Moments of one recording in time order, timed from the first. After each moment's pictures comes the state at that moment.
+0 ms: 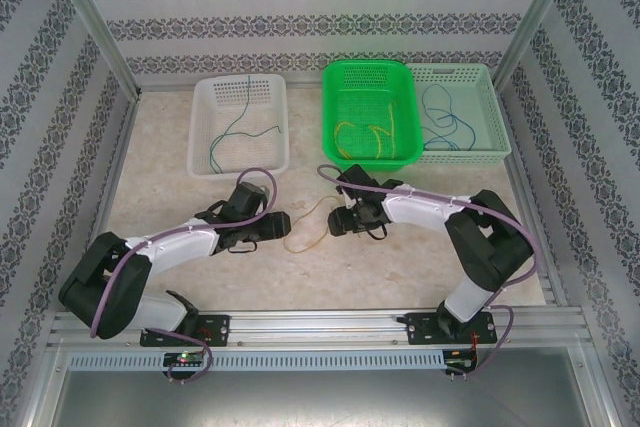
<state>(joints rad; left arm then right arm) -0.54 1.36 0.57 -0.15 0.14 -0.68 0.66 1.67 0.91 -0.47 -0.11 0.42</state>
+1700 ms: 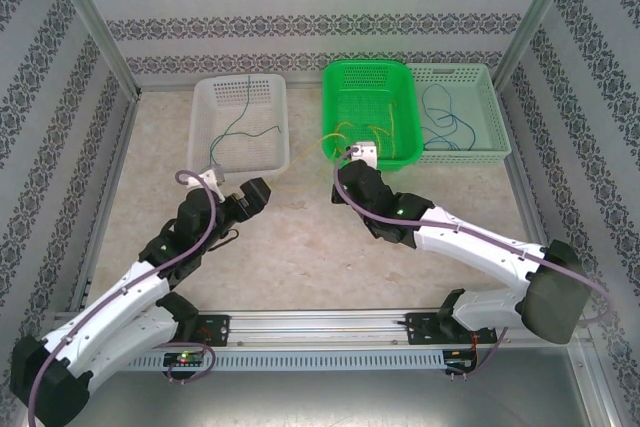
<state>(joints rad) -0.54 0.75 0.52 -0.14 -0.11 -0.90 0.89 1.29 0.94 -0.26 0.51 0.60</state>
